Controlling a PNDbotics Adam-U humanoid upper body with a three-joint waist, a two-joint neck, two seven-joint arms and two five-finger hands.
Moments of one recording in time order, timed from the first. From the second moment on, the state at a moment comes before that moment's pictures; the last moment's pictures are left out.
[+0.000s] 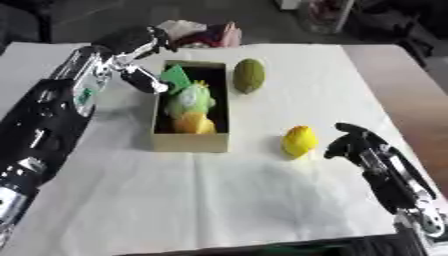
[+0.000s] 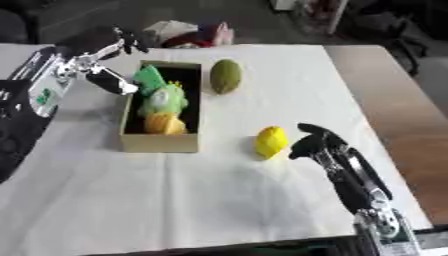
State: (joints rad) left arm -0.93 0.40 -0.24 -0.96 -0.93 -0.28 -0.23; right arm -0.09 -0.16 0.11 -1.70 -0.07 -0.20 0.32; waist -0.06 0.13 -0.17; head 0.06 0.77
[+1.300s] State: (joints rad) left arm -0.24 0.57 -0.05 -1.87 -0.15 -0.05 -0.05; right arm -0.32 -0.43 0.09 -1.58 0.12 -0.32 0.37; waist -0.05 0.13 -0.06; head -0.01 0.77
